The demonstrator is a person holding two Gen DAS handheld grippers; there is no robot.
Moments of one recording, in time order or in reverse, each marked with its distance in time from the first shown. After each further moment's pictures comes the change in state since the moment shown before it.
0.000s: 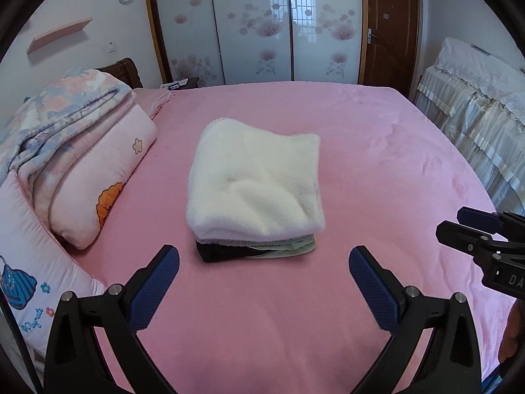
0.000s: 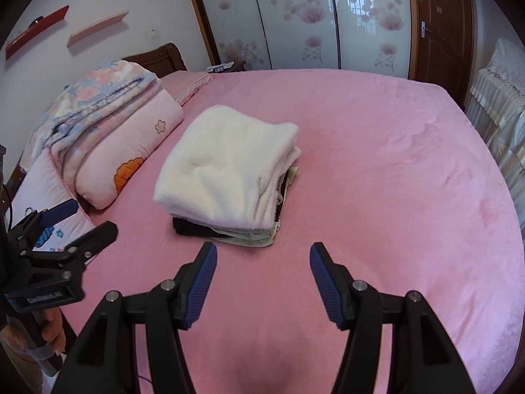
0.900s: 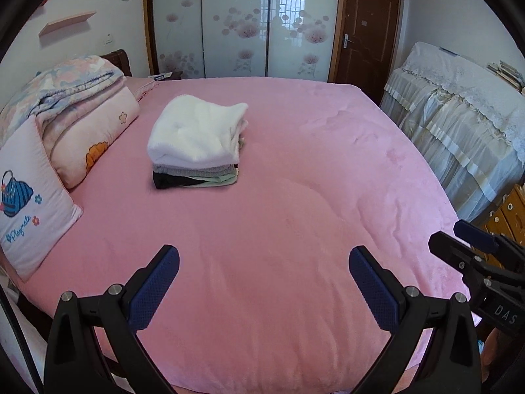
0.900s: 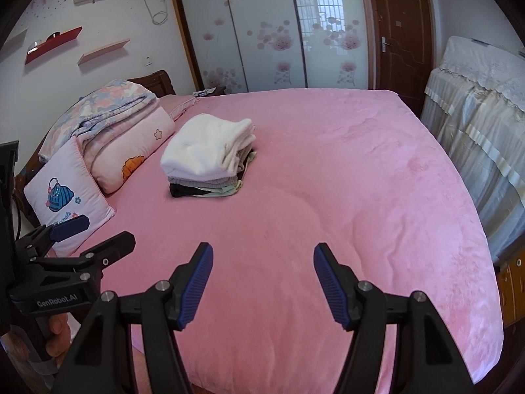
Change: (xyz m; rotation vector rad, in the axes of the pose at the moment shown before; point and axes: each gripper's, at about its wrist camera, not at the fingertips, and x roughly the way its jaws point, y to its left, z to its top) left arm -0.172 -0.137 -0.173 -0.061 -0.011 -0.095; right arm -0.192 -0.057 -0.204 0.034 -0.128 -0.104
